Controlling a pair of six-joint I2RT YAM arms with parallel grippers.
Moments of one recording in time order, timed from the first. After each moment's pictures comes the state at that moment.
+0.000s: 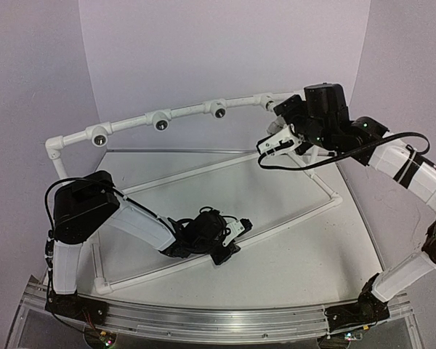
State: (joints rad) left arm -1.12 2.08 1.09 0.28 -0.04 0.06; right arm 0.74 1.45 1.55 -0.48 0.46 -1.90
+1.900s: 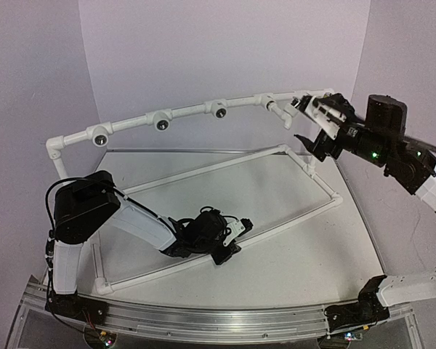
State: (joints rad) left arm -1.12 2.09 1.09 0.28 -0.03 0.05; right arm 0.64 1.09 1.29 -0.35 0.14 -0.82
